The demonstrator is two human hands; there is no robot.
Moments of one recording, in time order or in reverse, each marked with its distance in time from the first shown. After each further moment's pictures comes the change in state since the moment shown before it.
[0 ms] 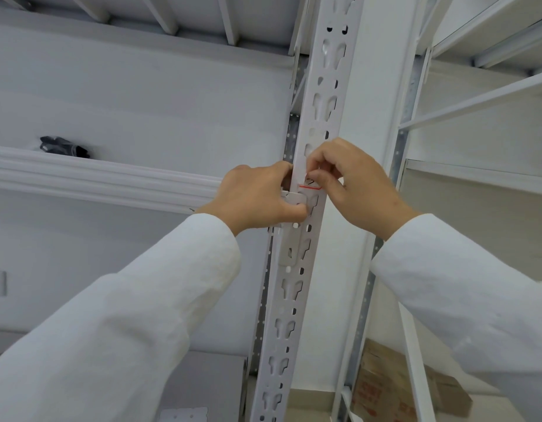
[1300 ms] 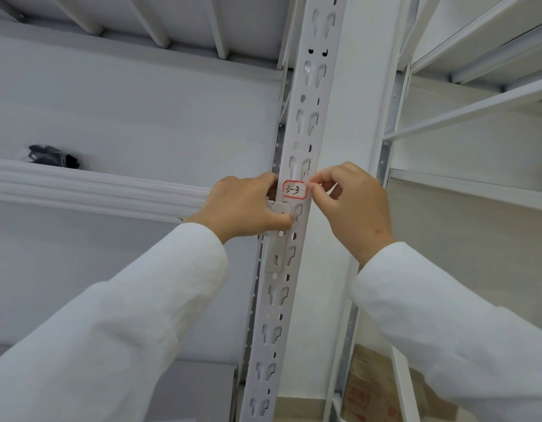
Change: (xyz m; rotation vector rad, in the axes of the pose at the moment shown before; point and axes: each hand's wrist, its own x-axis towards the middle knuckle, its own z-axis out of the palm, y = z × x) left_hand -0.001 0.003 -0.001 0.011 -0.030 -0.028; right_hand -0.020 -0.011 -0.001 -0.093 0.235 0.343
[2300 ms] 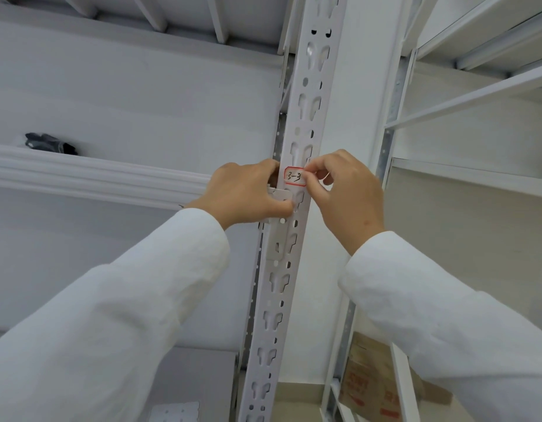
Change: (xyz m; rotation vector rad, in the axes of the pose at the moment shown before) left_hand 0.000 -0.001 0.001 -0.024 0.028 0.019; right_hand -0.004 -0.003 0.011 -0.082 0.066 -0.091
